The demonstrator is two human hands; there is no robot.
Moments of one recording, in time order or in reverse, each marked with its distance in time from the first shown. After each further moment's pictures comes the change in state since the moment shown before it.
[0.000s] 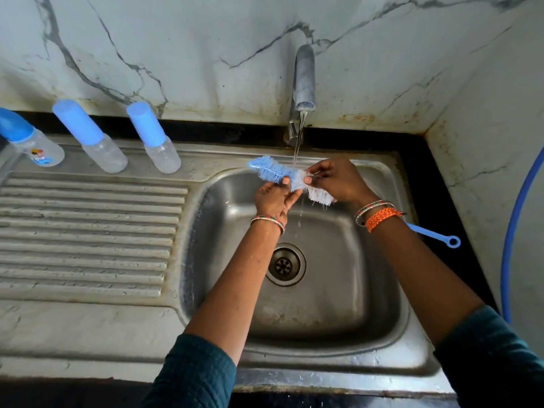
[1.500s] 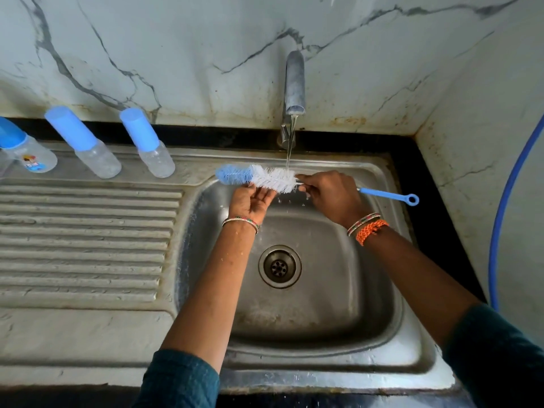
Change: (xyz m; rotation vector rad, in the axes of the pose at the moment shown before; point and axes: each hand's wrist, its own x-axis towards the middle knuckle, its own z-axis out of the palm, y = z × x) left_hand 0.014 0.026 -0.027 -0.232 0.086 -0.143; right_hand -0.026 0.002 0.001 -0.750 0.087 -0.384
